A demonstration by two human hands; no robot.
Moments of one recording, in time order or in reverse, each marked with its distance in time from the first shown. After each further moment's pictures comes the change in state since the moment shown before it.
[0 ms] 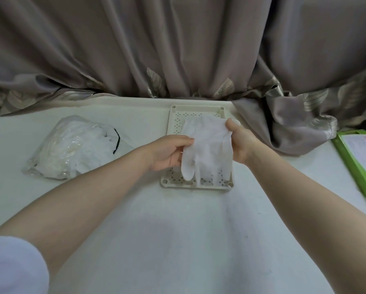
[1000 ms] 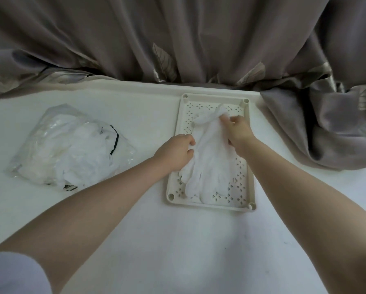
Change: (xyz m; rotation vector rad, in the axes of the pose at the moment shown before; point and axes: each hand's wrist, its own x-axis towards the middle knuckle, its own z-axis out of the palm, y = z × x) left_hand 0.075 -0.022 -0.052 1.264 0.360 0.160; right_hand 0.124 0.009 0.010 -0.708 0.295 -0.200
